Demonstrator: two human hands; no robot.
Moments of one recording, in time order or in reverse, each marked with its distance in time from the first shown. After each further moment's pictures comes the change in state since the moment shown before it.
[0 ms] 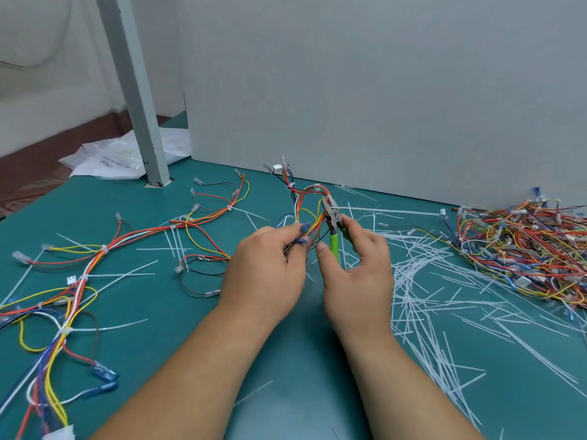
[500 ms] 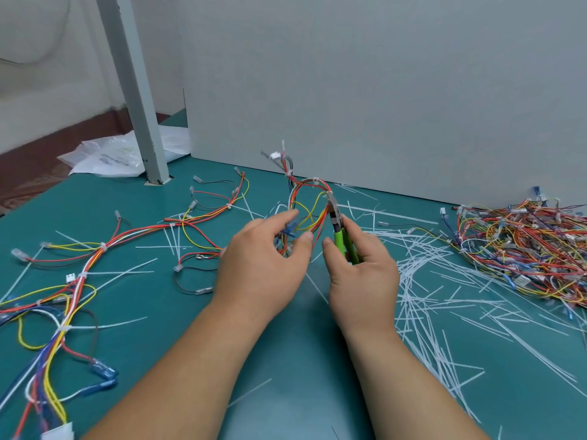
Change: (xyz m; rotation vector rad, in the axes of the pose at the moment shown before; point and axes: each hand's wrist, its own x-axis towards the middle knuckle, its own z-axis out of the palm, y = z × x) left_hand 0.002 0.007 -0.008 -0.008 0.030 -0.107; right_hand 0.006 0.008 0.000 0.125 0.000 0.011
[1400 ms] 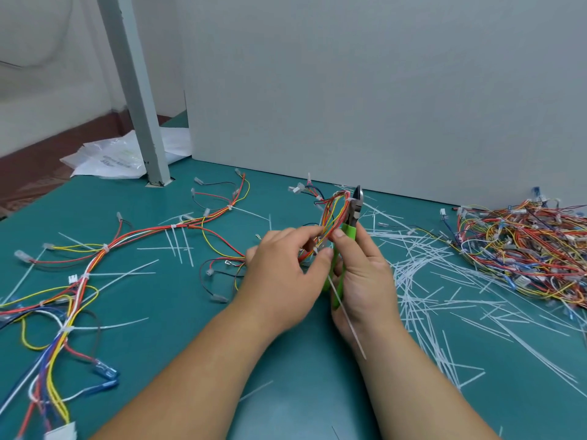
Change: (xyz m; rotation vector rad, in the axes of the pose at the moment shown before) left_hand -0.012 0.015 0.007 -0.017 -0.161 0.171; right_hand 0.003 -0.009 0.005 0.796 -0.181 0.459
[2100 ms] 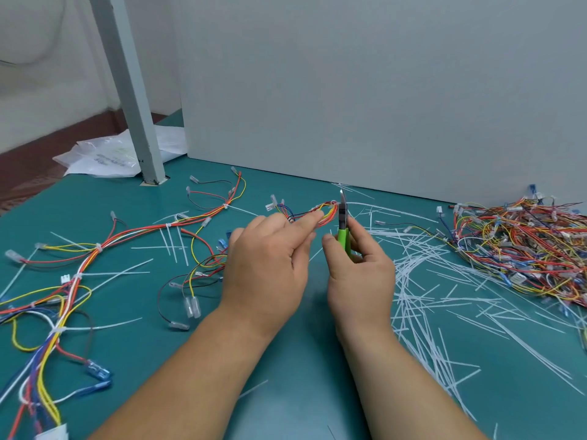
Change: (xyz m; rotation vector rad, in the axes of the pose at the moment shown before) left_hand 0.002 -0.003 -0.007 0.219 0.284 0.302; right_hand -0.004 0.001 -0.003 -0.527 0.192 -0.358
